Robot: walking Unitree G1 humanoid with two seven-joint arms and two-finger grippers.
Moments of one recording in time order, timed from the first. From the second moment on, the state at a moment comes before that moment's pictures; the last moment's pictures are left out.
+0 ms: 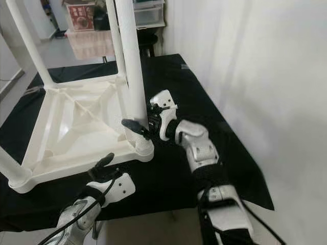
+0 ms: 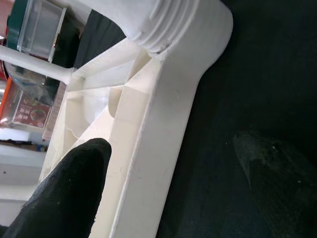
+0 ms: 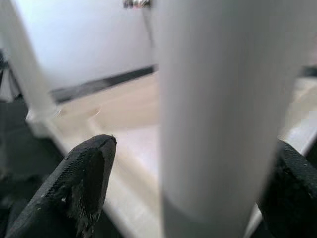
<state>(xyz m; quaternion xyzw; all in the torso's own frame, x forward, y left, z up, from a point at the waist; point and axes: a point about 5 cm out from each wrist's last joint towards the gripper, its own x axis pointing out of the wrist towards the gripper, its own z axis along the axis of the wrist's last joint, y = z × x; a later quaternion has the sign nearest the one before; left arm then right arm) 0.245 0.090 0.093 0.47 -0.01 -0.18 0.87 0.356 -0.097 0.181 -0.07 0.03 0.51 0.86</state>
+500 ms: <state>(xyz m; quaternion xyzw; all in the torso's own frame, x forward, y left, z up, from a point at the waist) 0.238 0.117 0.113 0.25 -0.01 -0.09 0.96 0.304 -0.170 0.155 -0.03 0.05 0.49 0.87</state>
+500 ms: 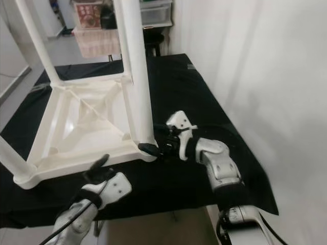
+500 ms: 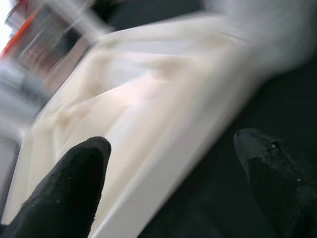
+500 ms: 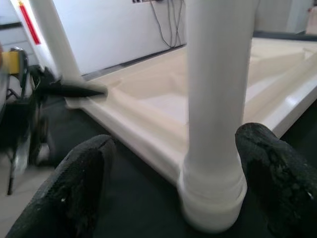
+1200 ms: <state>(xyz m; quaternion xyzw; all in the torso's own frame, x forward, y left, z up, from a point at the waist) 0.226 0.172 0.136 -0.06 -0.08 0.03 0.99 0.279 -0.124 0.119 -0.35 -0.01 0.37 0.86</state>
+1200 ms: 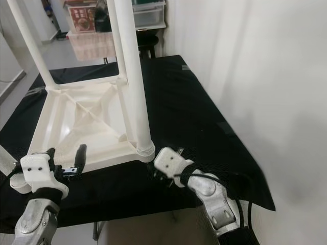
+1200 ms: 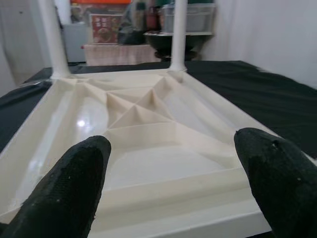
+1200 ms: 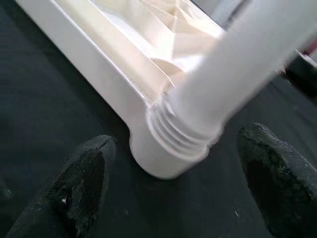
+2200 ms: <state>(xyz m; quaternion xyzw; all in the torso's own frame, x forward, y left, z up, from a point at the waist) 0.229 0.165 0.125 -0.07 -0.09 -0.02 0.99 0.276 -0.115 0.092 -0.42 -0.01 0.32 0.85</state>
